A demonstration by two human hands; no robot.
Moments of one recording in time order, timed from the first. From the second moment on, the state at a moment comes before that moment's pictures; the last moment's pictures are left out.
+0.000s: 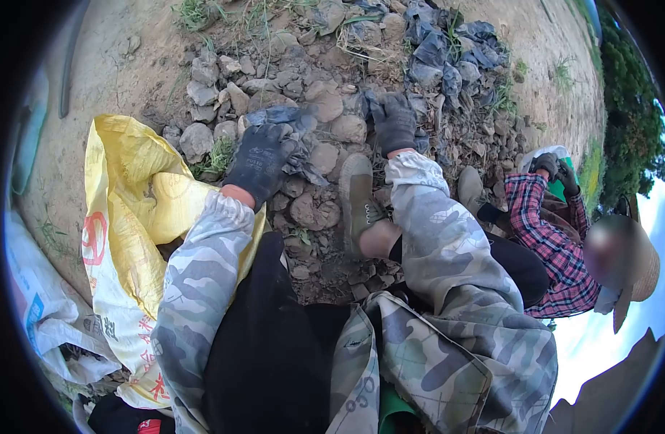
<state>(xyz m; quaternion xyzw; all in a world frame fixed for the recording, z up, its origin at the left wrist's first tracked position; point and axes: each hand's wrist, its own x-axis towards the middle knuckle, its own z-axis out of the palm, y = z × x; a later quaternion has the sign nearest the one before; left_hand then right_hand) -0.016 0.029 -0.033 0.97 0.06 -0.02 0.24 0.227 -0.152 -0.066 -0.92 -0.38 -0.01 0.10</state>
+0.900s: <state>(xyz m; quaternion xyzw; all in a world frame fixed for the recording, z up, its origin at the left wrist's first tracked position) 0.062 -0.017 -0.112 0.99 0.04 -0.14 0.01 0.198 -0.135 -0.057 -0.95 -0.24 0.05 0.19</state>
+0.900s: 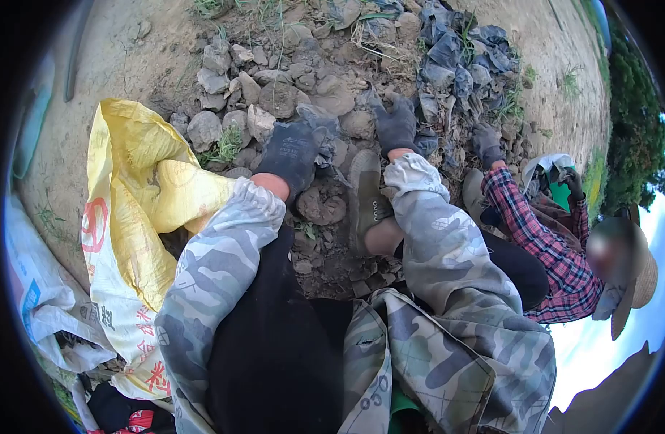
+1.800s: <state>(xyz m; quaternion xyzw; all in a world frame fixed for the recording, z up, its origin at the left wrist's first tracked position) 0.005 -0.007 -0.032 0.97 0.15 -0.09 0.18 0.223 -0.145 -0.053 -0.74 0.16 0.34 0.56</state>
